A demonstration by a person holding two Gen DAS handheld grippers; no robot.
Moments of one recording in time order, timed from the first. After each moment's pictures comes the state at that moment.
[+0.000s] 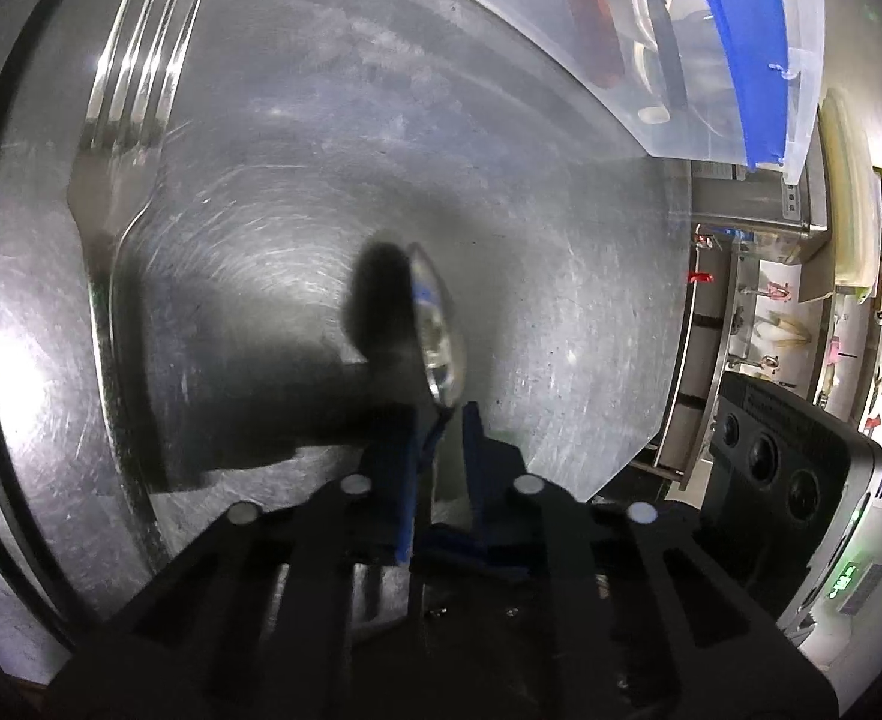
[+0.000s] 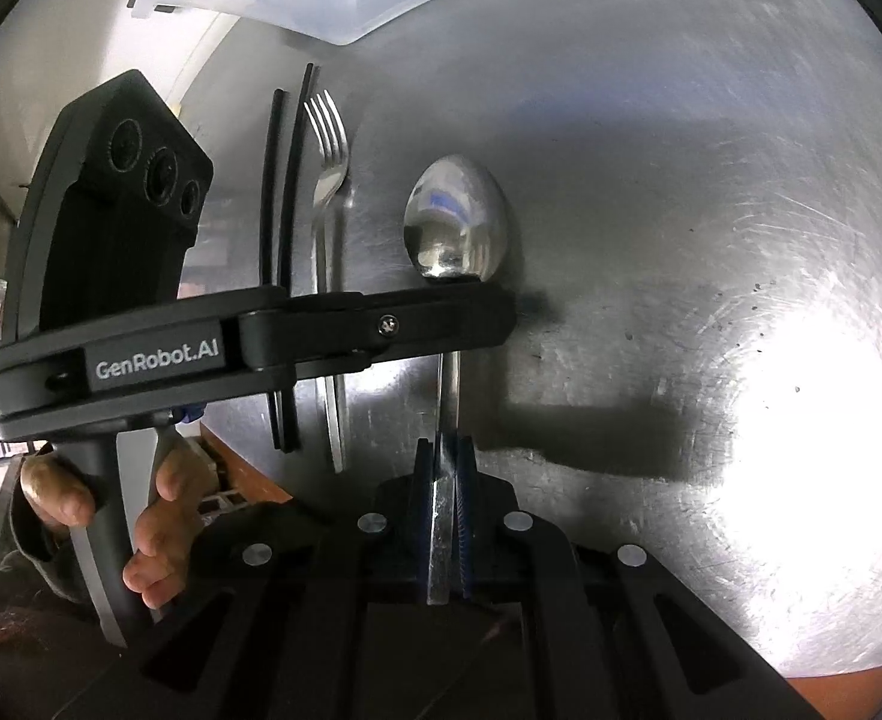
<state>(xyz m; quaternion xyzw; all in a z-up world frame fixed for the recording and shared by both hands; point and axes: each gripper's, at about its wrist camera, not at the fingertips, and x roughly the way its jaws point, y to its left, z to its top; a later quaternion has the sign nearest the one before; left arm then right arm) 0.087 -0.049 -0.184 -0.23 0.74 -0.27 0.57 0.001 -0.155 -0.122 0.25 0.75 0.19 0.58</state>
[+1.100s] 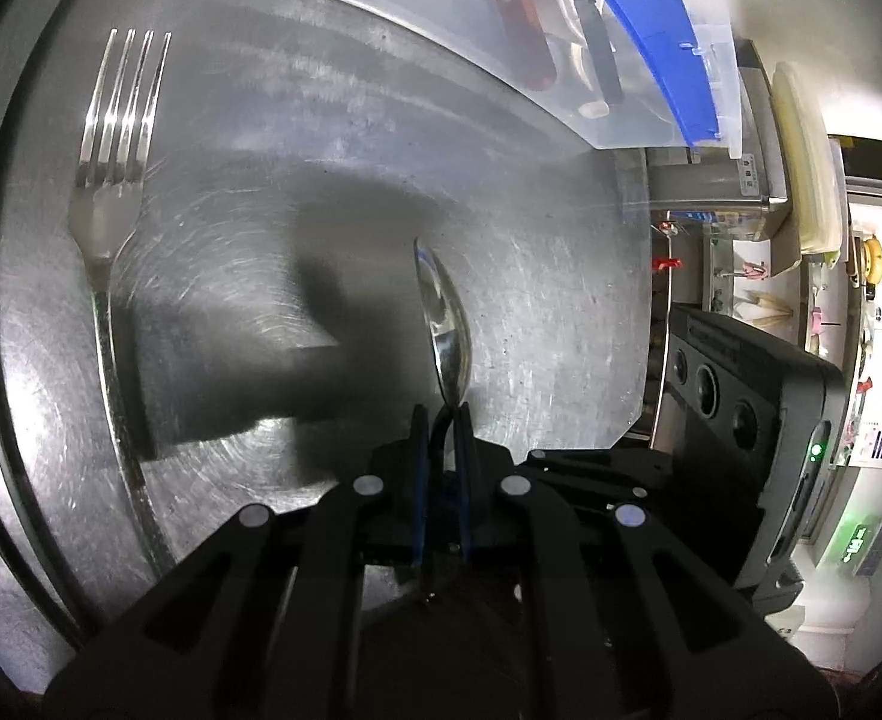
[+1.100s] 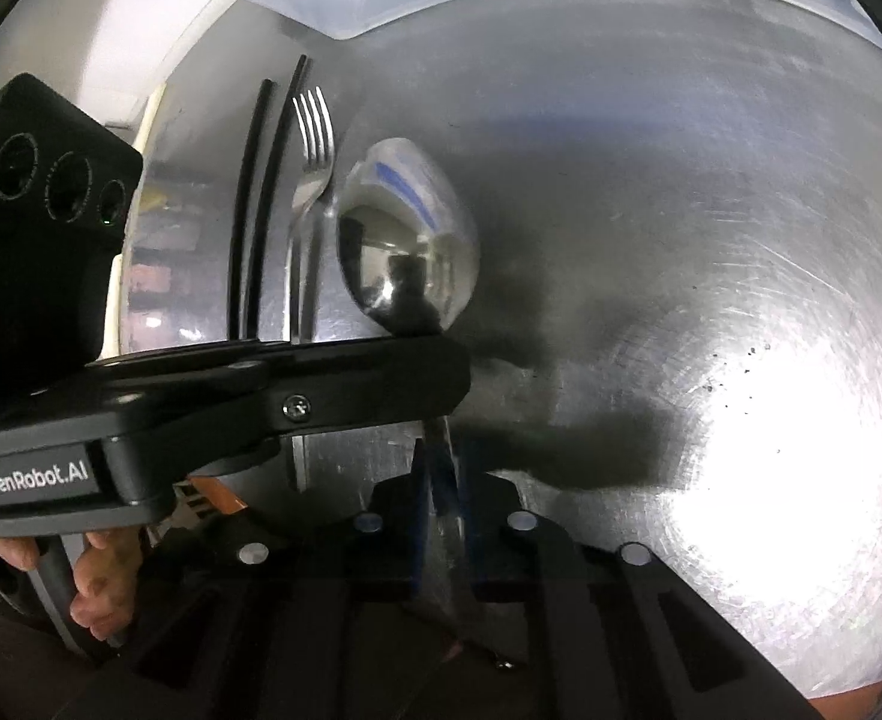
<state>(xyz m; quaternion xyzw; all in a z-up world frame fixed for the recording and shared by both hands) 0.084 -0.033 -0.163 -0.22 0.71 -0.32 0.59 0.017 -0.145 -0.118 0.20 0.75 0.18 0.61</state>
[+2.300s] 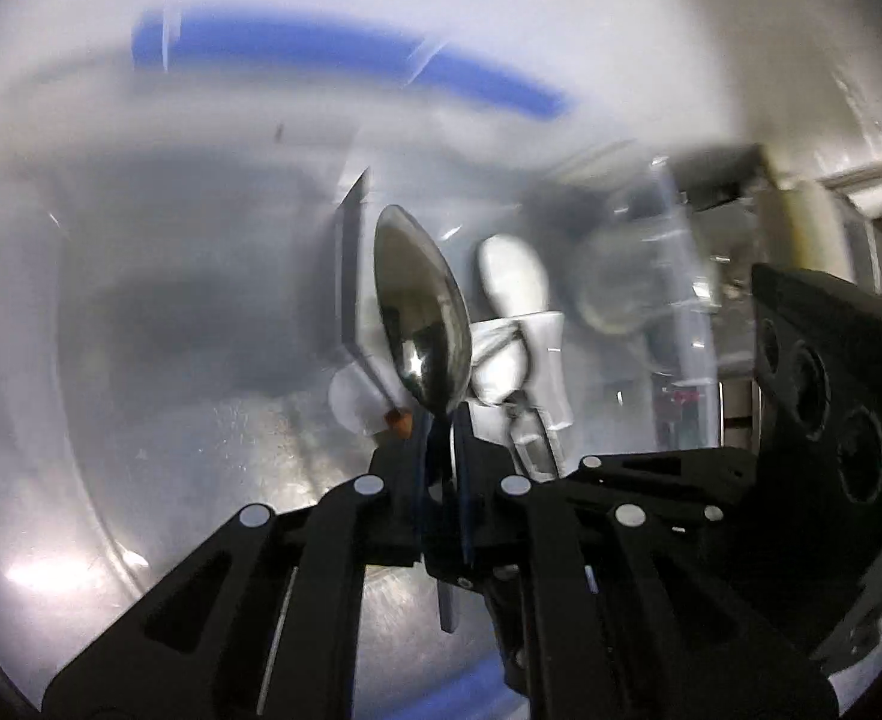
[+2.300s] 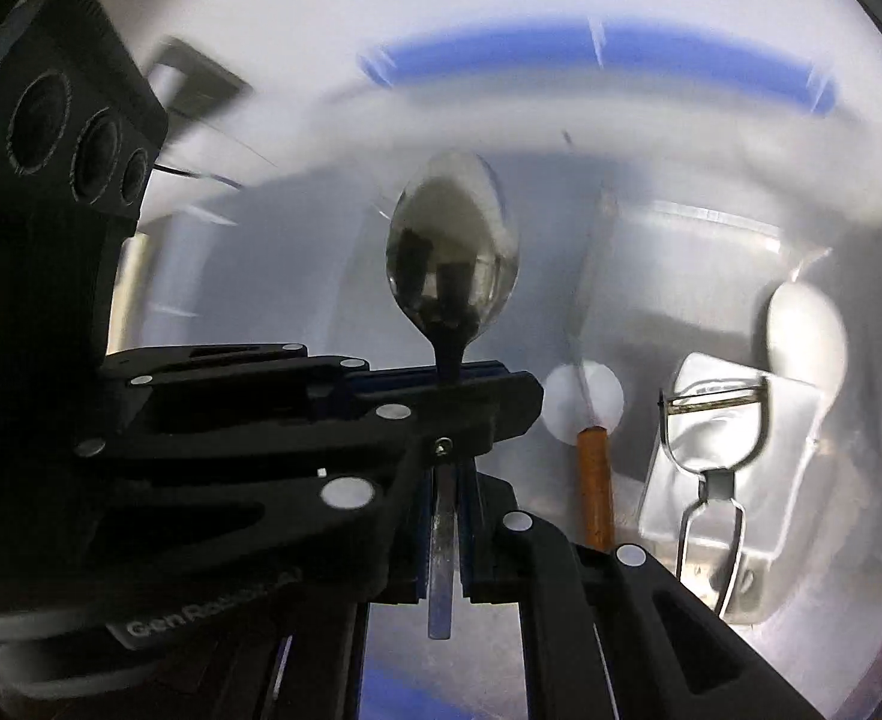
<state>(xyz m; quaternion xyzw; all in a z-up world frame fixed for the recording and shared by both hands) 0.347 -0.112 -0.095 -0.12 0.67 -0.32 0.66 0.305 -0.202 -0.074 0.13 0.72 0.16 0.67</state>
